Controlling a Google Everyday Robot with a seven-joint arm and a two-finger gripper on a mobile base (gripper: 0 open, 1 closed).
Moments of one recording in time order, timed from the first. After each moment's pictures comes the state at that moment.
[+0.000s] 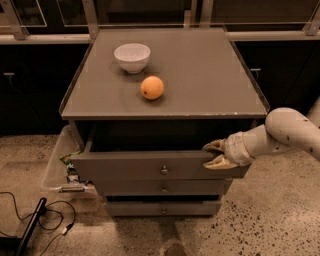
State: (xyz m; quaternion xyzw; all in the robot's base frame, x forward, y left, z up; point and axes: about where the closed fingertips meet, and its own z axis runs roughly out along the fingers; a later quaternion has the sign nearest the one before) arm 0.554 -0.196 0.644 -0.67 0.65 0.14 0.32
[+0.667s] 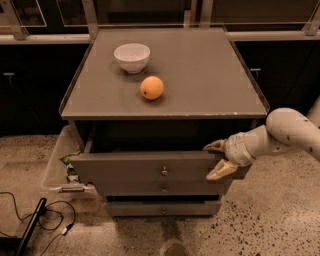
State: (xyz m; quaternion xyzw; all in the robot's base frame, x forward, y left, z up) arm 0.555 -0.196 0.641 -0.67 0.65 0.15 0.32
